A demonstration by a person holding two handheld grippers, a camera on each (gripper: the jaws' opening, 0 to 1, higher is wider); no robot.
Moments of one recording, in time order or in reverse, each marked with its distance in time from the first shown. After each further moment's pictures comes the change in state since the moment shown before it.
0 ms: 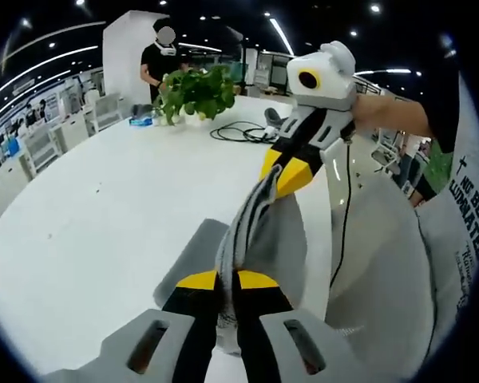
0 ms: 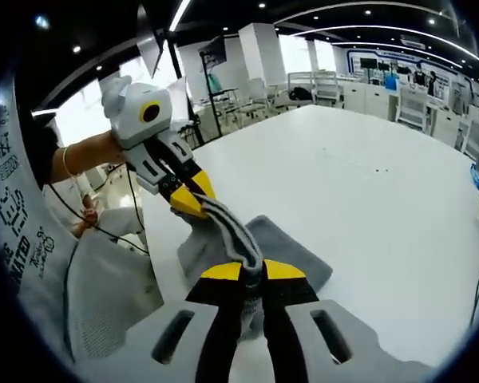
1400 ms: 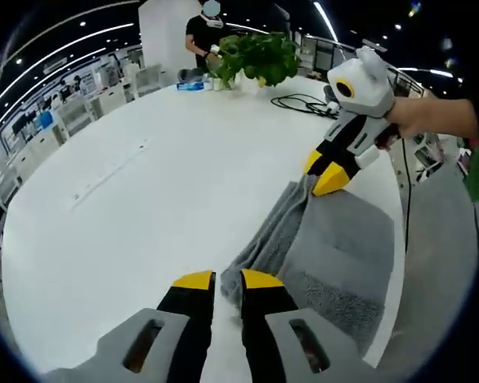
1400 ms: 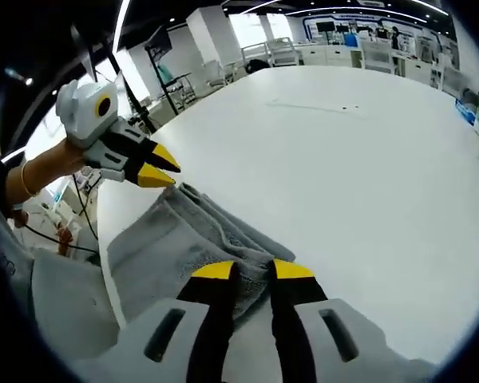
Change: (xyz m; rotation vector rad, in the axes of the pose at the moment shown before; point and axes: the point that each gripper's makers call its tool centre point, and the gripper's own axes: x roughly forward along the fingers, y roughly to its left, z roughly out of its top) left arm 0.027 0.092 -0.045 -0.064 0.067 0.261; right arm 0.062 -0.073 -0.053 0.198 0.090 -0.099
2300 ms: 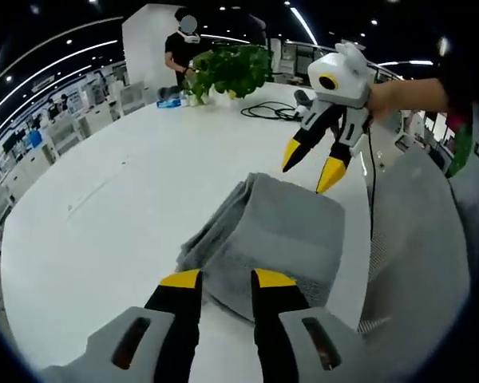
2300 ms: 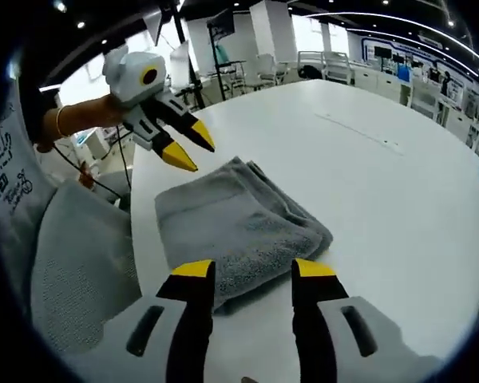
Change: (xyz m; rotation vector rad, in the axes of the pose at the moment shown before) left arm -0.043 -0.062 -0.016 0.056 -0.040 -0.109; right arm -0.046 0.067 -0.026 -0.312 -0.007 0.165
